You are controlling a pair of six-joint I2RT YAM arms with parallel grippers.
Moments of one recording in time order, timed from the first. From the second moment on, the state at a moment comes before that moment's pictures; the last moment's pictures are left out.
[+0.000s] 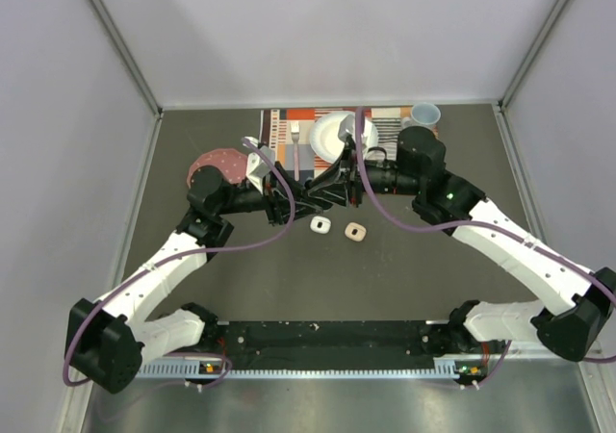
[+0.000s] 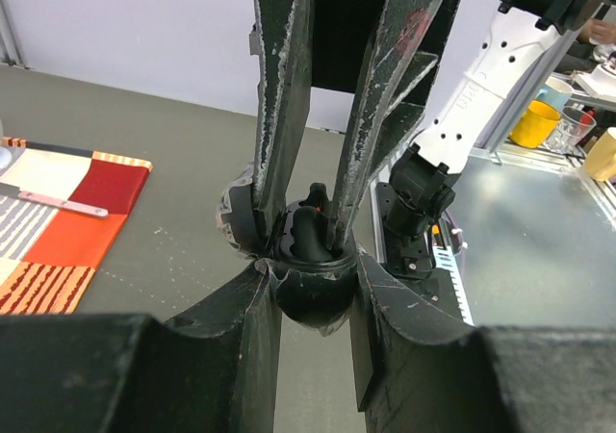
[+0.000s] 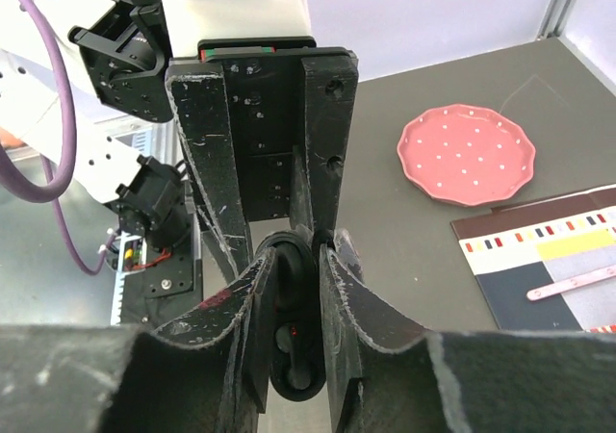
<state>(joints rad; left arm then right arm) -0.48 1.08 0.76 0.55 1.04 -0.40 0.78 1.22 1.24 -0.15 -0.63 0.03</state>
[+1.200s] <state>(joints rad) -0.49 1.06 0.76 0.54 0.99 -0.34 0.79 1.01 1.00 0.13 -0.30 0.08</state>
